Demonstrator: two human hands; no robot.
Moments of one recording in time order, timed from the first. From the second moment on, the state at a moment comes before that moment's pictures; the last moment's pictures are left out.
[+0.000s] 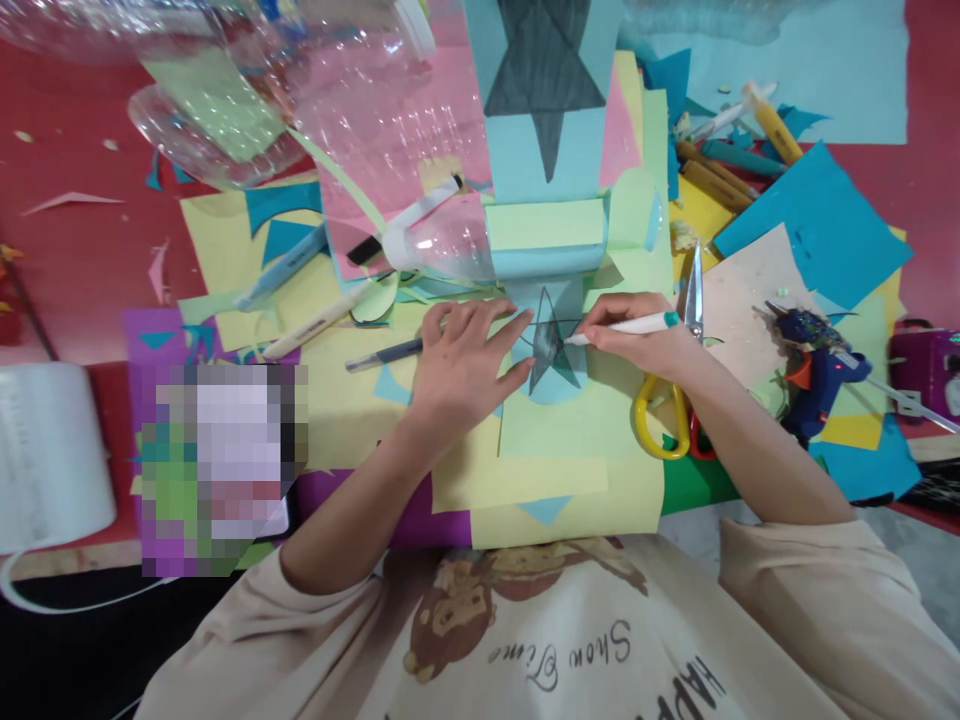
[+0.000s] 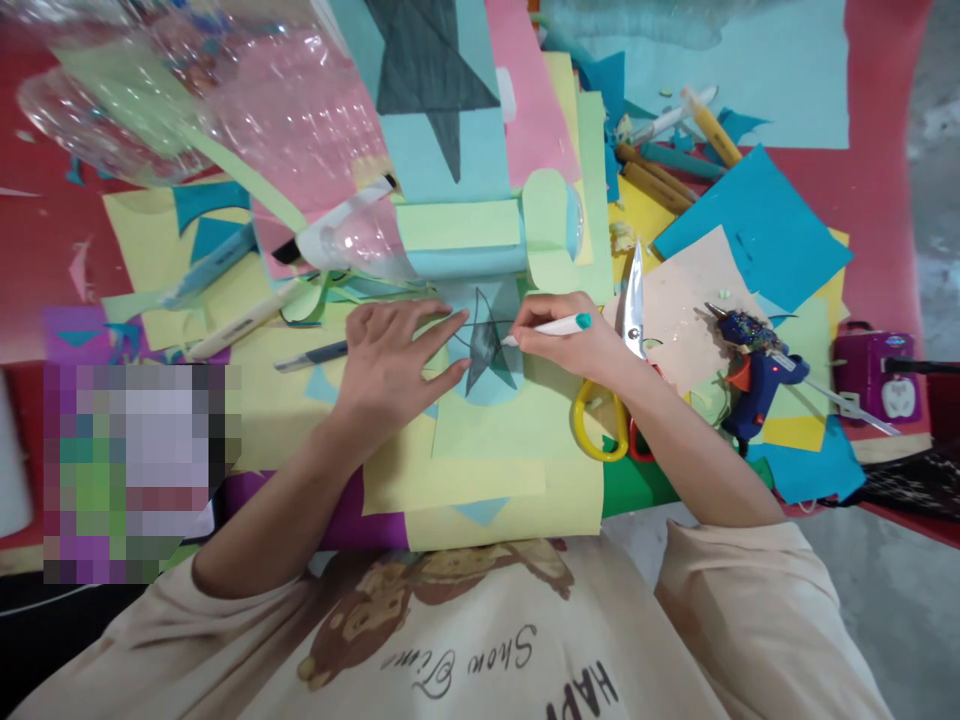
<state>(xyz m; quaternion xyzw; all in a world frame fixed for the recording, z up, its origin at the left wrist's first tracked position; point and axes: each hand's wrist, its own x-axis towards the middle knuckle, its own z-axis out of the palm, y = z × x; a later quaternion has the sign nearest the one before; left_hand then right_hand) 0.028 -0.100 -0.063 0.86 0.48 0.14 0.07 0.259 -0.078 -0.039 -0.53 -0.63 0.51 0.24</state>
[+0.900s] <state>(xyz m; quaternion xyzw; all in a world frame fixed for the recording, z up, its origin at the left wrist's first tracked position) 0.027 -0.100 -0.063 0.86 0.47 0.15 0.07 0.260 -0.080 -0.043 -0.54 -0.63 0.50 0.26</state>
